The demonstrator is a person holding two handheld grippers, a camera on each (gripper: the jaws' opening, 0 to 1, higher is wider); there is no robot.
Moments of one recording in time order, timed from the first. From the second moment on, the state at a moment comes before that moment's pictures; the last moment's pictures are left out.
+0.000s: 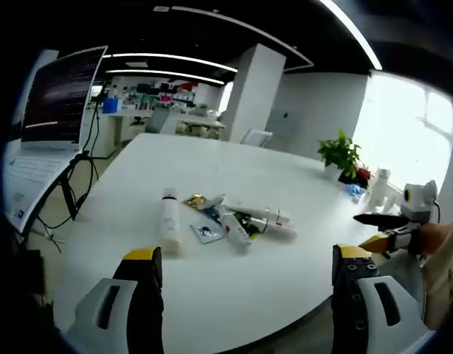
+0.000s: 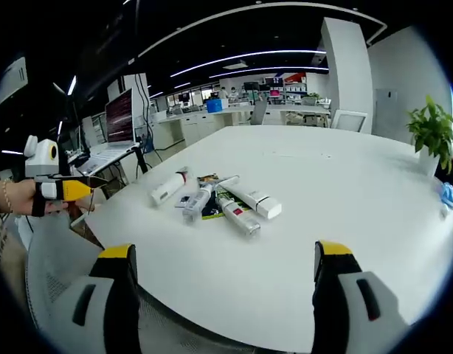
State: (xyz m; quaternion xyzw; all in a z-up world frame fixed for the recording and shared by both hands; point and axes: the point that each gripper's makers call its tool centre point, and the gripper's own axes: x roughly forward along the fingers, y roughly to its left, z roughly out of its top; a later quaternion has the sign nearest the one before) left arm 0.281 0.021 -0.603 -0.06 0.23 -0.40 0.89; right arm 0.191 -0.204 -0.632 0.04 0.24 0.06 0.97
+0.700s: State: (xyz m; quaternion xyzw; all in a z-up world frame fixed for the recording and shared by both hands) left arm 0.281 0.021 -0.603 -0.06 0.23 -0.40 0.89; right arm 0.190 -0.201 -0.635 0.03 0.25 0.06 0.97
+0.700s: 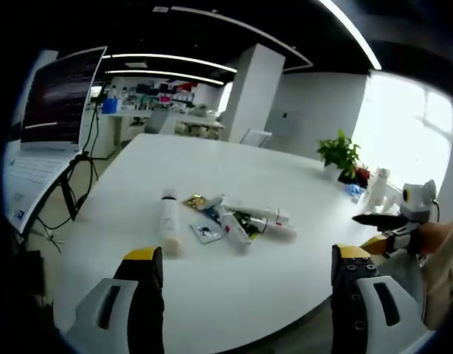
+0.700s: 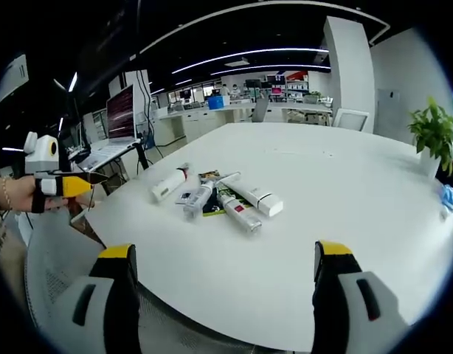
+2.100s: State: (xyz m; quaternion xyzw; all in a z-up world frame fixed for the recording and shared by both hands) left arm 0.314 0.021 -0.616 -0.02 0.29 -0.39 0.87; right arm 0.188 -0.212 -0.637 0.03 0.26 0.05 0.96
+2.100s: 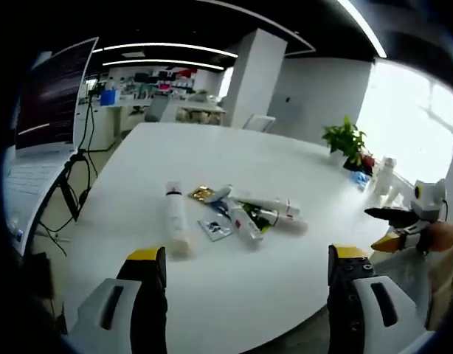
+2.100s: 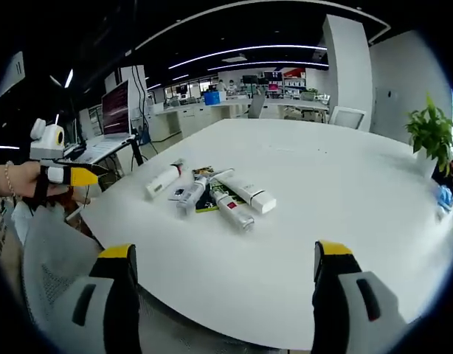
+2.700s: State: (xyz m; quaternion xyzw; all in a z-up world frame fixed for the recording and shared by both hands) left arm 0.369 0.018 -0.648 0.05 0.38 -0.37 0.84; right arm 0.190 -0.219 -0.636 0.04 0.25 0.03 0.97
